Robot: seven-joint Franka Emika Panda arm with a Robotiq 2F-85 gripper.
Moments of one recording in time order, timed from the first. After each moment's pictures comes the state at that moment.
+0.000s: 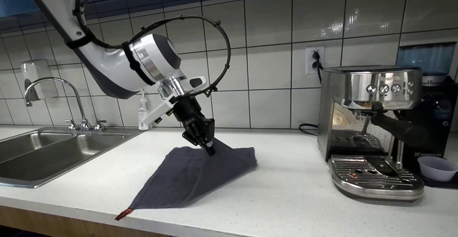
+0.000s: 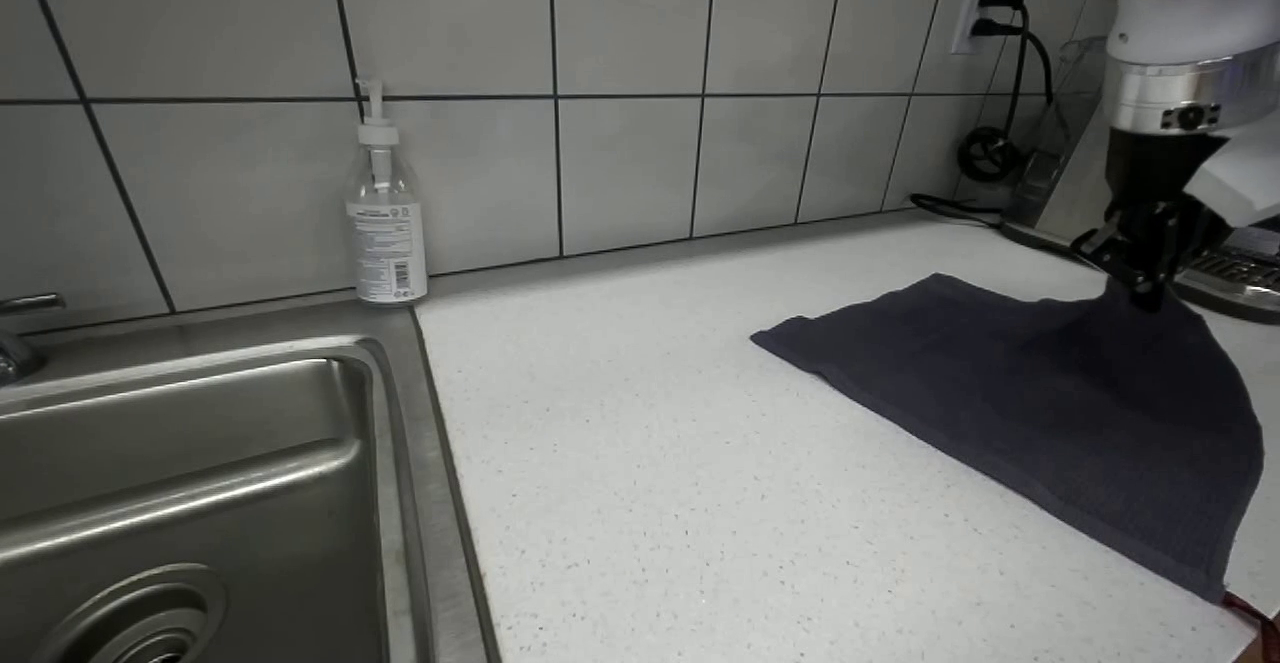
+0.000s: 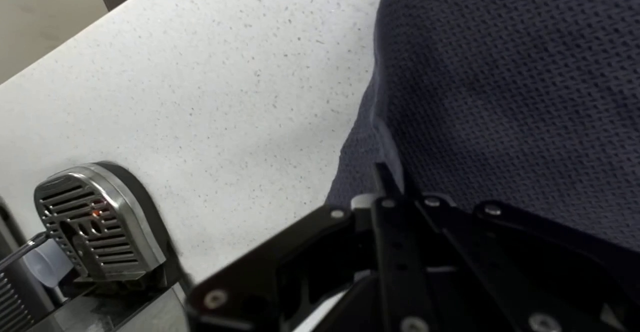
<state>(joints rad) -0.05 0.06 -0.13 -2.43 -0.70 2.38 0.69</state>
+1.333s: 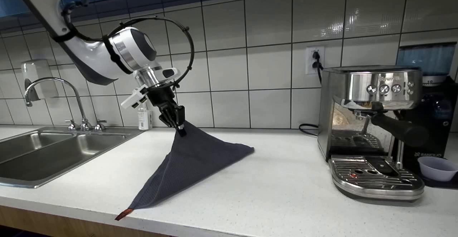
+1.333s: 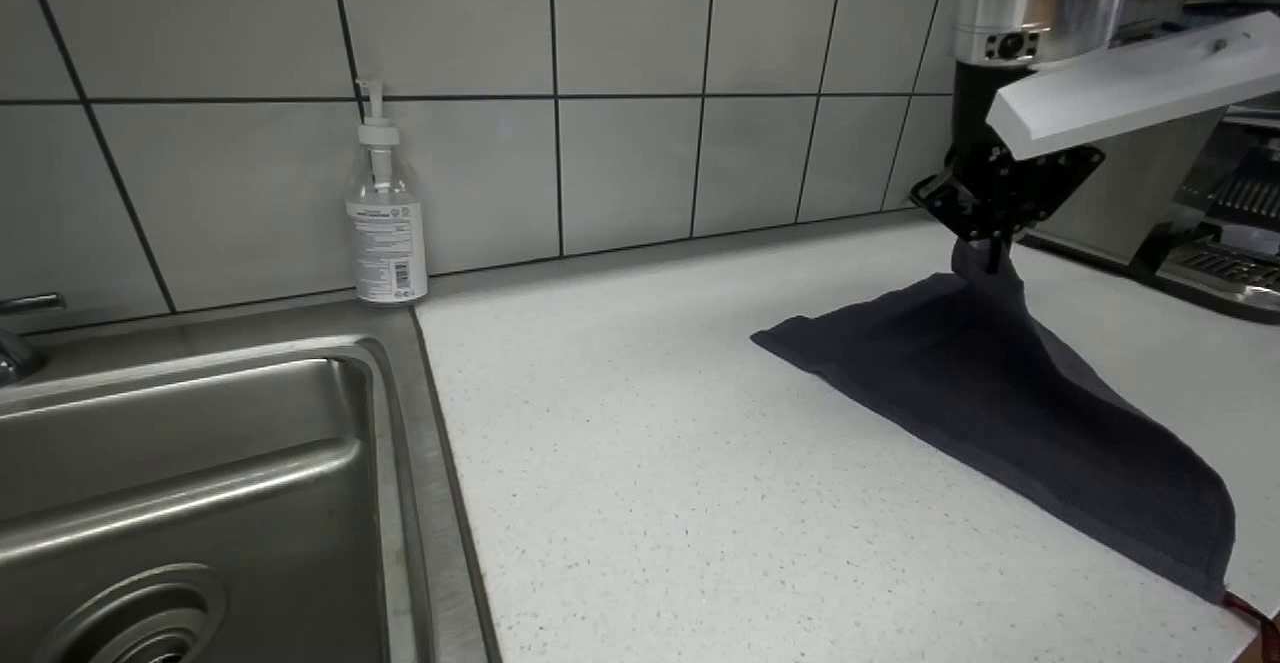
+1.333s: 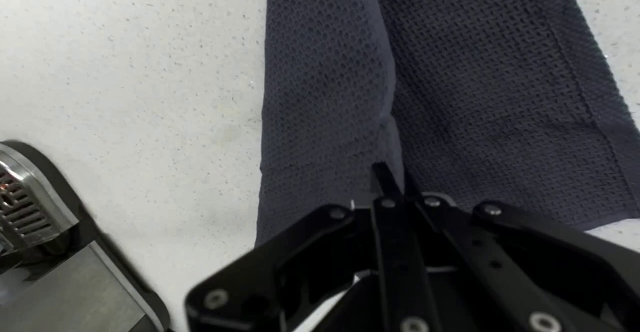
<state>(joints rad) 0.07 0.11 -0.01 -2.27 -0.55 2.32 0.82</state>
